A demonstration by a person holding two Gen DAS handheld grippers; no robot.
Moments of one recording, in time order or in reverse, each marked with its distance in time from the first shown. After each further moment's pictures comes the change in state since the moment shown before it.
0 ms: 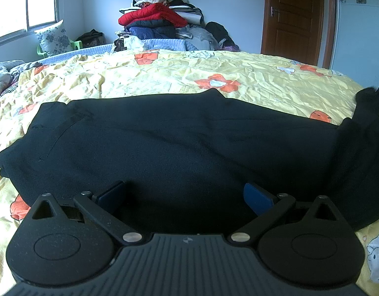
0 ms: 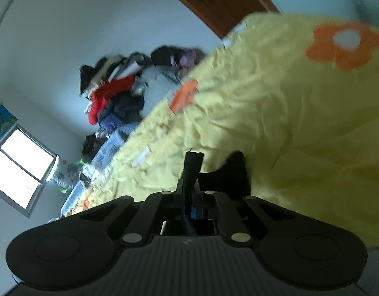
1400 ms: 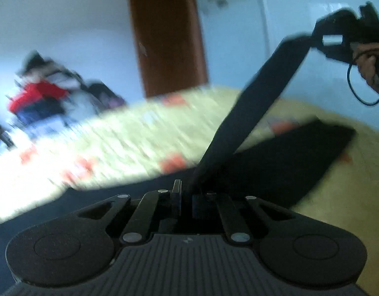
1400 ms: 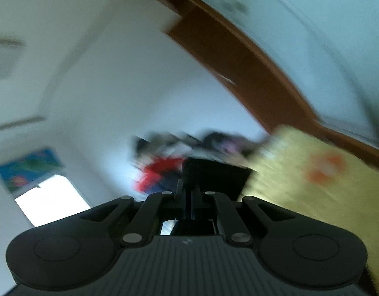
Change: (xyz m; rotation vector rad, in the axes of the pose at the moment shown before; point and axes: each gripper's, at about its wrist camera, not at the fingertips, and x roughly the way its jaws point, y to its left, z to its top) left arm -0.036 -0.120 0.006 0.433 -0.208 -0.477; right arm -0.204 0.026 -0.012 -0.052 -0.348 0.109
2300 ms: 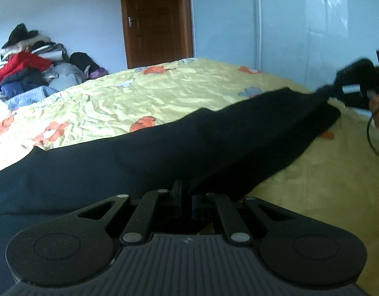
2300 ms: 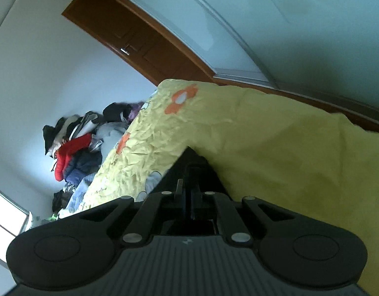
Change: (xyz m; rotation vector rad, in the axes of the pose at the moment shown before) left arm 0.015 -0.002 -0.019 -0.050 0.091 -0.059; right arm -0.059 -0.105 -0.065 0.179 0.093 -0.356
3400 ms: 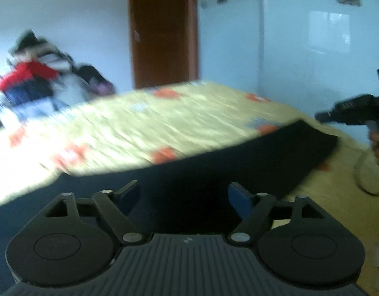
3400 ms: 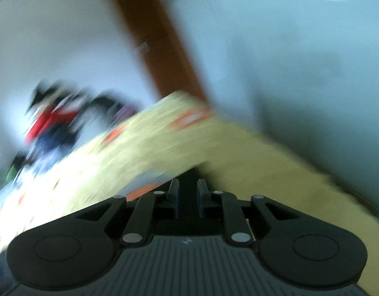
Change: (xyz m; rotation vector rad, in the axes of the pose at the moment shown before) left arm -0.035 0.026 0.037 -0.009 -0.086 0.055; right arm -0.019 0.081 -0.030 -0.447 -0.045 -0.102
